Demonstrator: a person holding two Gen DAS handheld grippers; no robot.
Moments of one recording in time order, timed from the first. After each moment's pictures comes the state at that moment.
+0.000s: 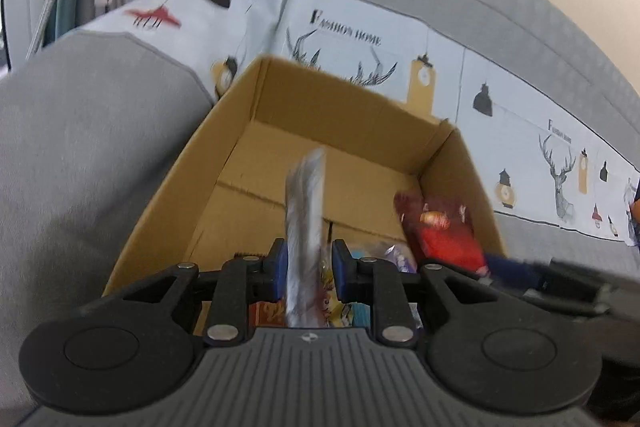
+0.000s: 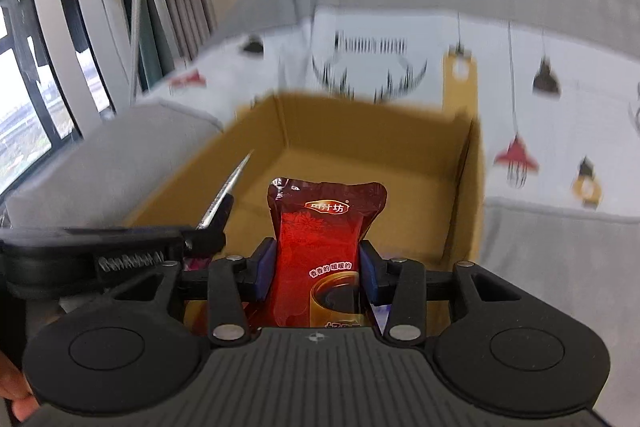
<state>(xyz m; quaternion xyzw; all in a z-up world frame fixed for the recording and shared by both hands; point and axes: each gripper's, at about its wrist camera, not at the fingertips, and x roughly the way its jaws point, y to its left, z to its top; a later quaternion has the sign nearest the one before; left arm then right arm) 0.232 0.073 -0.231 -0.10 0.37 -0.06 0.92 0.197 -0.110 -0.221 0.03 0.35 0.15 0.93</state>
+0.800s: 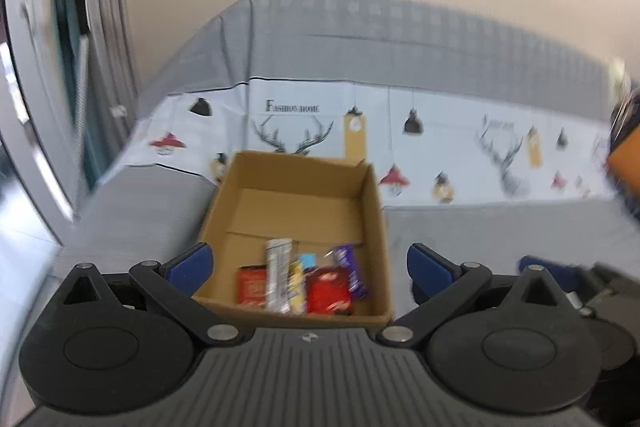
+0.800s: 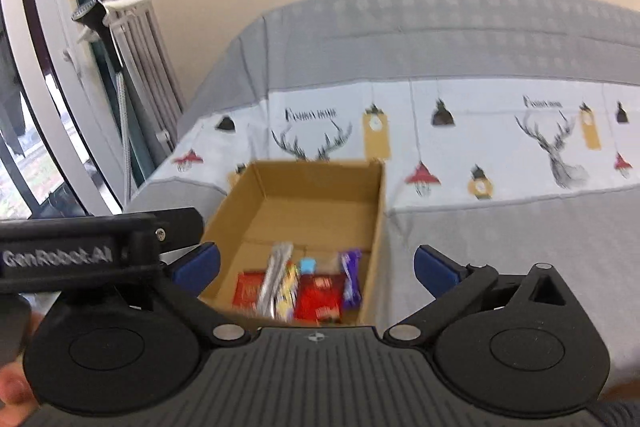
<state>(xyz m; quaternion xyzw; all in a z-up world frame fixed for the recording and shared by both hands) 0.063 -0.010 -0.025 0.04 0.33 -0.05 0.94 0.030 -0.160 -0.056 0.09 0.31 0.05 0.94</state>
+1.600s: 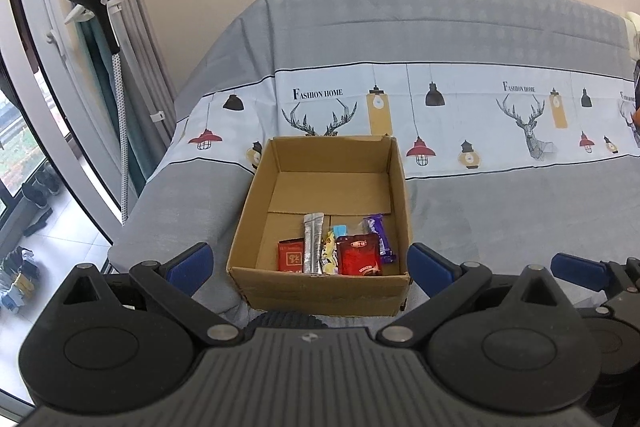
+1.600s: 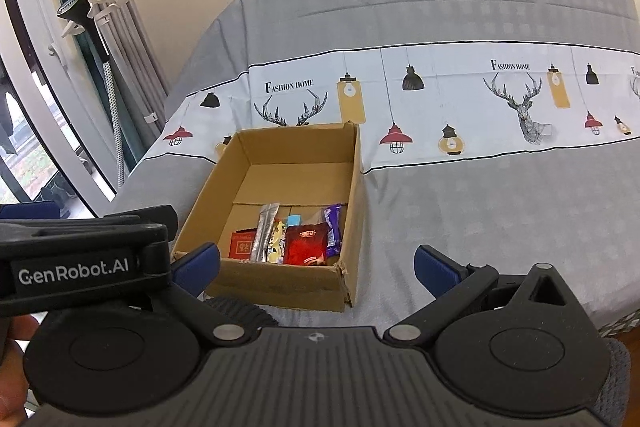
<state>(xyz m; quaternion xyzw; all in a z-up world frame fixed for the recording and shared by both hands) 0.014 -0.033 -0.008 0.09 0.34 0.00 0.93 -0.024 -0.175 -0.046 0.11 0.35 0.03 0.93</state>
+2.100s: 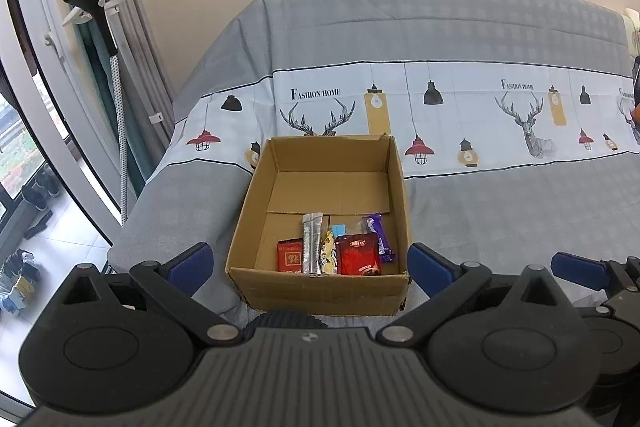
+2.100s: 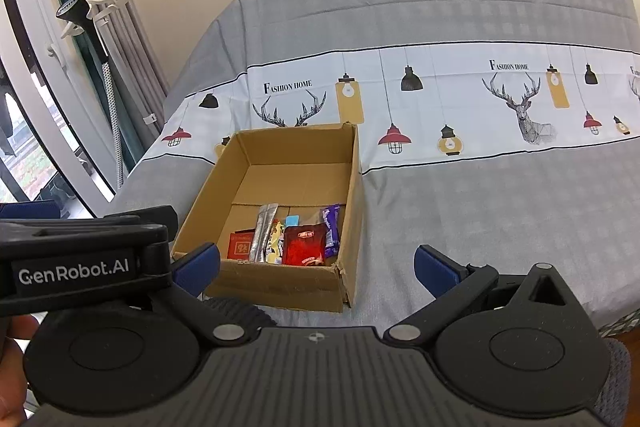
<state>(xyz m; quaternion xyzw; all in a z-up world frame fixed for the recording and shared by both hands) 0.014 -0.037 -0.008 0.09 0.34 0.00 0.93 -0.023 -0.179 -0.046 0.11 0.35 0.03 0.93</state>
